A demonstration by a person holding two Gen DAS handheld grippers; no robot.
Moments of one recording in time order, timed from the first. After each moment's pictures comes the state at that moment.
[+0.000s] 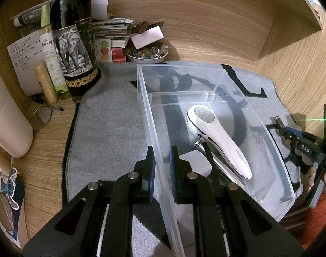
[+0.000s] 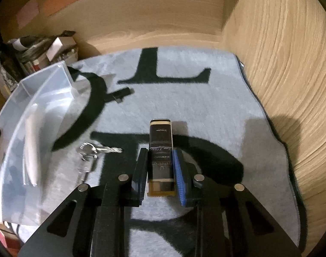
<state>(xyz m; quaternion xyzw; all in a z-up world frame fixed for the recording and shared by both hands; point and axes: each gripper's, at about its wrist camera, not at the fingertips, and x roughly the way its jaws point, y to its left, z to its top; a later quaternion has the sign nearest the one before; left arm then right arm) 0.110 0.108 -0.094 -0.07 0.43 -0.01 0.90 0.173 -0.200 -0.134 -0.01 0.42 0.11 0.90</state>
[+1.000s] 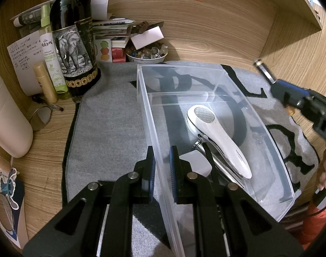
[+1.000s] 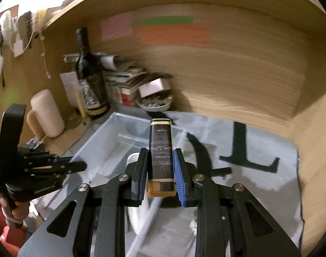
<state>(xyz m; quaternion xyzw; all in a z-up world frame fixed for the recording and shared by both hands) 0.110 0.109 -0.094 -0.07 0.43 -0.01 0.90 0.148 -0.063 -0.054 -0.08 0.31 0.30 0.90</state>
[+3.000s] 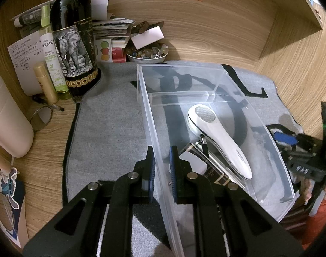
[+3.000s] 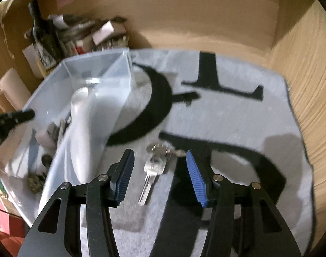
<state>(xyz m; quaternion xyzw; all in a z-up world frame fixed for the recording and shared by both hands) 0.110 0.109 -0.094 -0.07 0.43 0.00 0.90 0.162 -0.131 -0.135 -0.07 0.45 0.21 0.87</state>
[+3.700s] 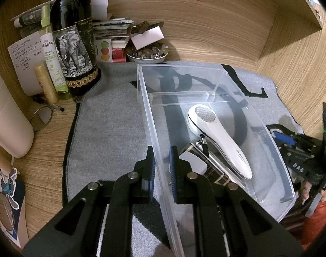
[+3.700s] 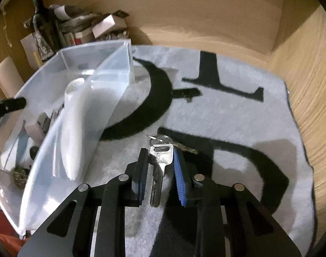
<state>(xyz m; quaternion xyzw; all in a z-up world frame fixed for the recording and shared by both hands) 0.110 0.109 -0.094 -0.07 0.43 0.00 0.90 0.156 -0.128 -0.133 -0.08 0.41 0.20 0.89</state>
